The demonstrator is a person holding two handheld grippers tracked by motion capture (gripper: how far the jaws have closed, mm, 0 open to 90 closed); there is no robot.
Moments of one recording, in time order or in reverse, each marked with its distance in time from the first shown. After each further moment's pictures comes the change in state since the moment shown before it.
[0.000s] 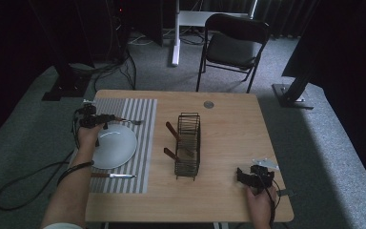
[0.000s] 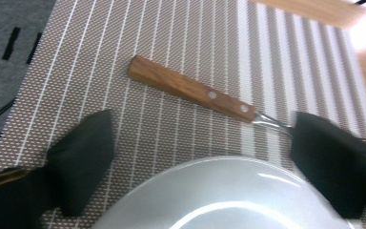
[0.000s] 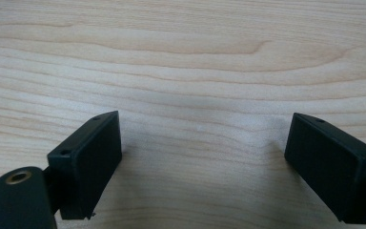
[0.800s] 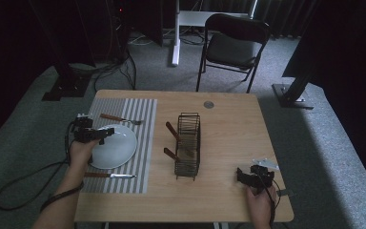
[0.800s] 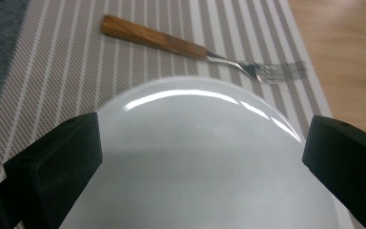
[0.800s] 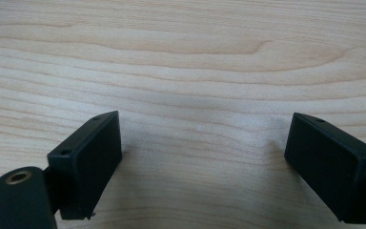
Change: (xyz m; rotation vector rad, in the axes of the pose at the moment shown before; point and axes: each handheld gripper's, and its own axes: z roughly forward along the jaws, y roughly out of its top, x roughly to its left) left arm -0.008 -0.049 -0.055 -0.020 -0.069 0.126; right arm 0.000 0.000 0.000 0.000 0.000 0.000
